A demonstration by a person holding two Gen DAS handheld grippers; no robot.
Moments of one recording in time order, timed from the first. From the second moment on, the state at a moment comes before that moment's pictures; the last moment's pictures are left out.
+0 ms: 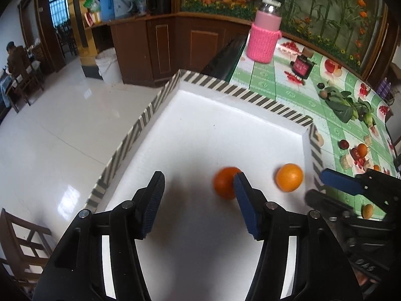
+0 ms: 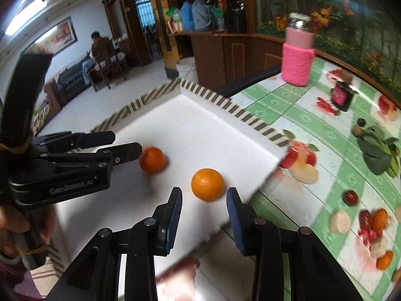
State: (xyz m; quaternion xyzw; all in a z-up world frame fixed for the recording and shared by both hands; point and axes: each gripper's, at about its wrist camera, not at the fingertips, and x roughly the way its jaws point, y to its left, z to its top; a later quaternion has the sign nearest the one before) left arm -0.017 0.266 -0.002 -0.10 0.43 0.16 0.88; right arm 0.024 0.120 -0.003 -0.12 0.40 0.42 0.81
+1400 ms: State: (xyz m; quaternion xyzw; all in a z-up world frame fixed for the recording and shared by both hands) left arm -0.010 0.019 -0.002 0.00 0.40 0.00 0.92; right arm -0.016 -0.159 -0.015 0.03 0.39 0.21 0.89
